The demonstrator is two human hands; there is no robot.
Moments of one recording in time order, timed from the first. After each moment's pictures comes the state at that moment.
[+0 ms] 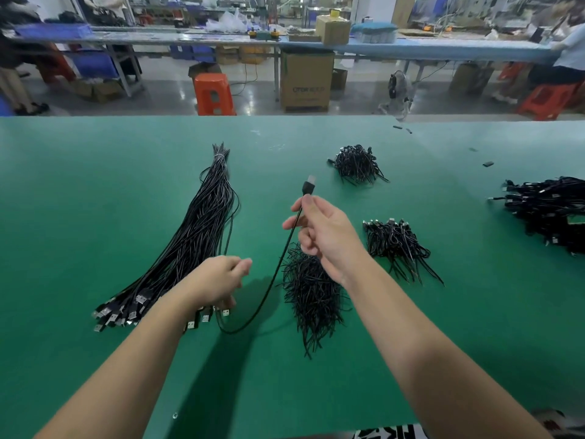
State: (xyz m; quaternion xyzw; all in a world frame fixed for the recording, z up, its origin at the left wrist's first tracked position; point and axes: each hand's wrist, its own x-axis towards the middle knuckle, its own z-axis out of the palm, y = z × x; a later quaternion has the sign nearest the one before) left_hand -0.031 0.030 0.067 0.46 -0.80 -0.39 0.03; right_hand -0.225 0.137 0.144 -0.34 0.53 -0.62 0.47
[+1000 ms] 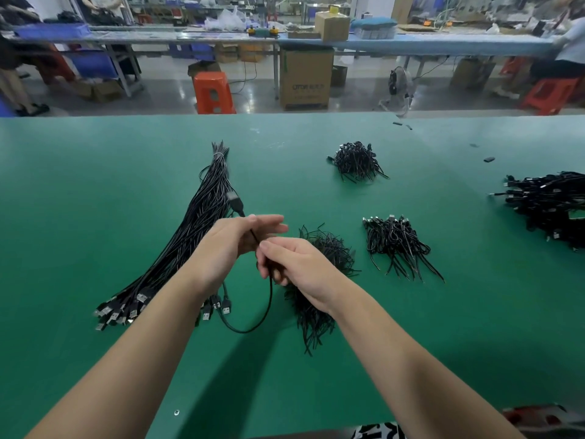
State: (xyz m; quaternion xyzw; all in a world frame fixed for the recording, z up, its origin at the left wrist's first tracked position) left_hand -0.053 0.063 0.136 0.26 -0.68 -0.63 0.28; right_hand -0.189 0.151 0.117 -0.49 0.50 -0.51 0.51
